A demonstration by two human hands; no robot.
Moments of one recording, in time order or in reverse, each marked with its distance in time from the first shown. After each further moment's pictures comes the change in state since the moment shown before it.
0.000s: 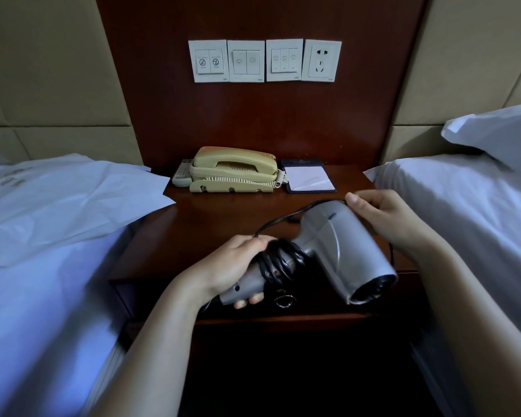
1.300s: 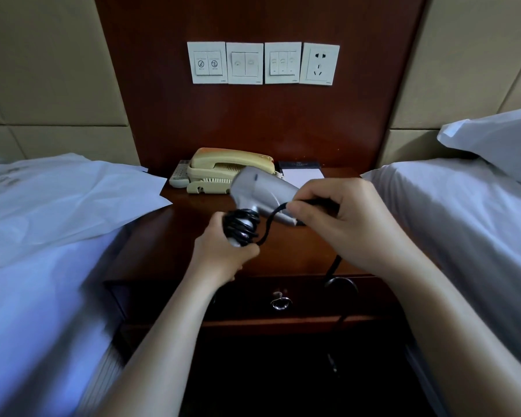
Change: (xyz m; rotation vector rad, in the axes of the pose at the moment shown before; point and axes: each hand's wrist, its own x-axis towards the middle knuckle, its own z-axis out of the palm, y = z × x) left_hand 0.022 -0.018 -0.010 0.223 0.607 -0.021; right_hand -0.028 -0.090 0.040 -0.248 0.044 -0.360
